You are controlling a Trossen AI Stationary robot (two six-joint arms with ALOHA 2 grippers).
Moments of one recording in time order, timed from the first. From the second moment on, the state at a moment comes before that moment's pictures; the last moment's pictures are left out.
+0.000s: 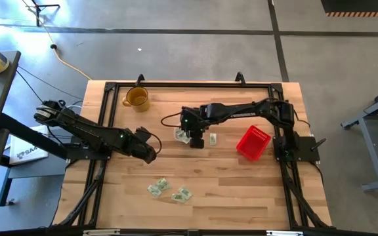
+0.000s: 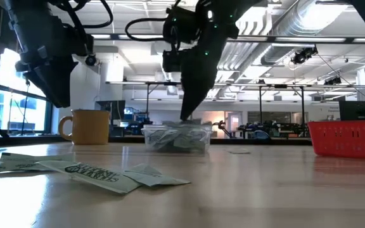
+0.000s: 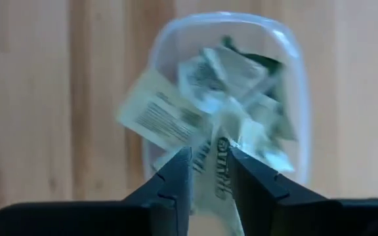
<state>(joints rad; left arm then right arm) -0.31 1.29 0.83 -0.94 -0.41 -1.14 -0.13 2.02 1.57 -0.72 -0.02 -0.08</state>
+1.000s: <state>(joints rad) -0.31 1.29 0.83 -0.96 -0.39 -1.16 -0.12 2.01 1.66 -0.63 0.07 -0.04</state>
